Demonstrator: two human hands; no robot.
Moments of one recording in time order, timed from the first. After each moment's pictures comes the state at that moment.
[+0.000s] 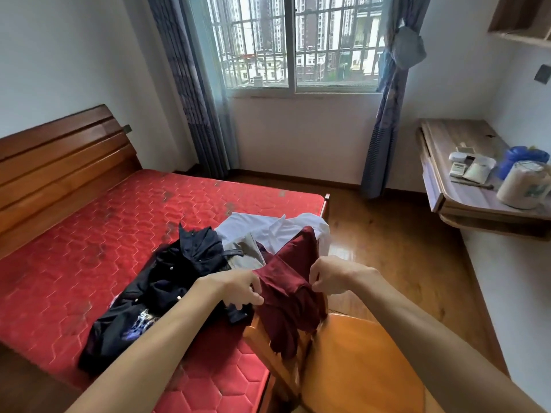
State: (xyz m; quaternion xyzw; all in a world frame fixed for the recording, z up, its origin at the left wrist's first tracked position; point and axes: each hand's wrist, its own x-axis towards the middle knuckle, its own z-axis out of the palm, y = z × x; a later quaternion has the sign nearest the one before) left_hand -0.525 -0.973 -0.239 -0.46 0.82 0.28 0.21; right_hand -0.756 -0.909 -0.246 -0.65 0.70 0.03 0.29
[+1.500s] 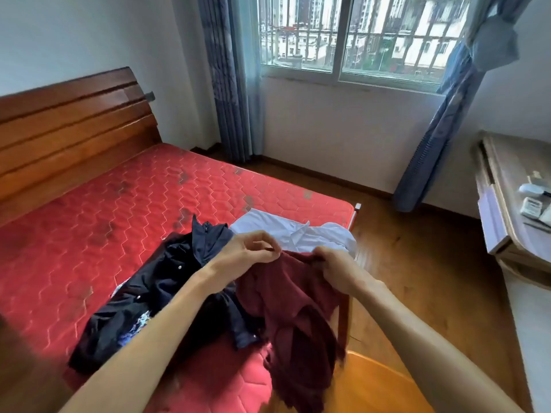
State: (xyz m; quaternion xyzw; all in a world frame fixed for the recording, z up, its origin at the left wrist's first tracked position) left_hand -0.493 -1.124 -0.212 -0.42 0.68 0.55 -0.25; right_hand -0.740 -1.106 -0.276 -0.69 0.67 -0.15 0.22
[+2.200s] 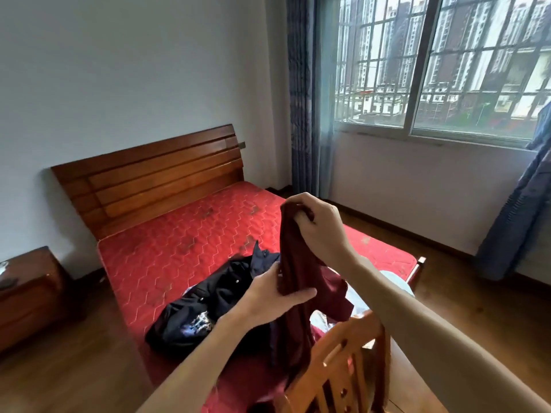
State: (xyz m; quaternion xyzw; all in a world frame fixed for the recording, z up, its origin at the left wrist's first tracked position) left_hand -0.507 -0.994 -0.198 -0.59 0.66 0.34 -0.31; right_hand -0.651 -1.051 -0.110 -0.73 0.36 -0.55 0.20
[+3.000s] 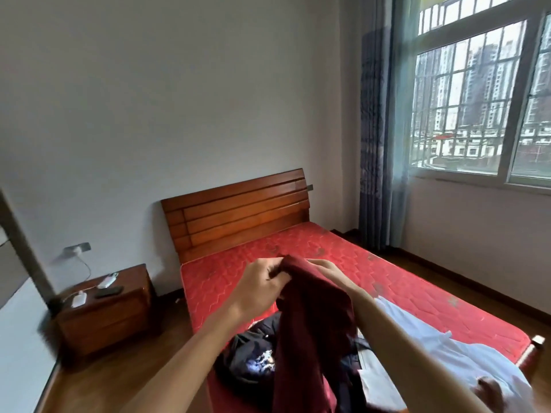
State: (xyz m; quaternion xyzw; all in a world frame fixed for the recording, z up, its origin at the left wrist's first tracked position) left_hand -0.380 -0.922 -0.067 -0.57 0.64 0.25 -0.45; right_hand -0.525 -1.037 -0.098 -0.70 0.33 -0.28 0.57
